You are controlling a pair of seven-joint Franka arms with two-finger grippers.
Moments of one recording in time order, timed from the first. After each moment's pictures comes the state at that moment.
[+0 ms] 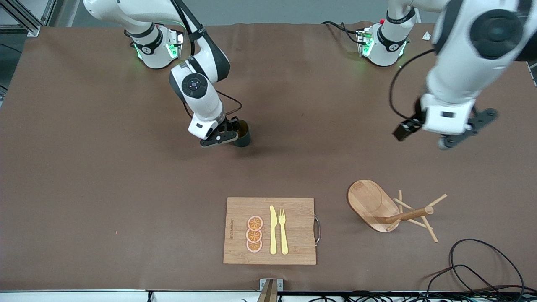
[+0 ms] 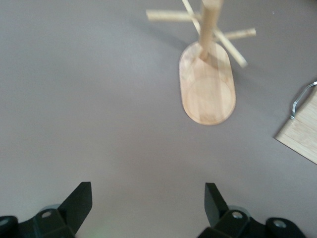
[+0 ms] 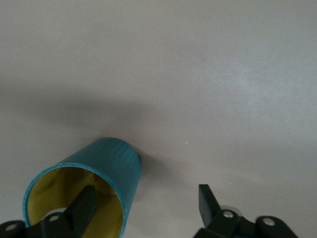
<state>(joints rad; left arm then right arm) -0.39 0.13 0.13 -1.54 0.12 1.61 -0.77 0.70 0.32 -0.05 -2.15 0.10 2.50 0.31</state>
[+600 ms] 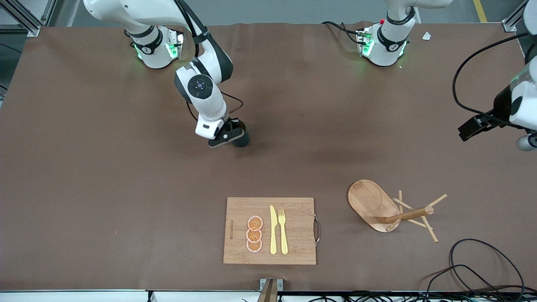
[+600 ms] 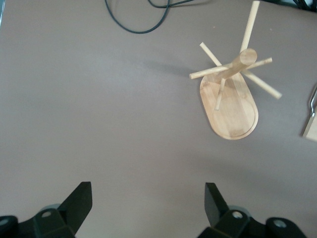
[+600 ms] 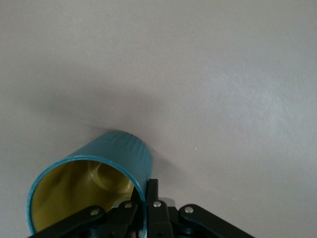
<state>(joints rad) -0.19 0.11 0.13 -1.44 0.12 1.58 -0.30 0.72 0.34 -0.06 -2.16 0.10 2.52 0.09</state>
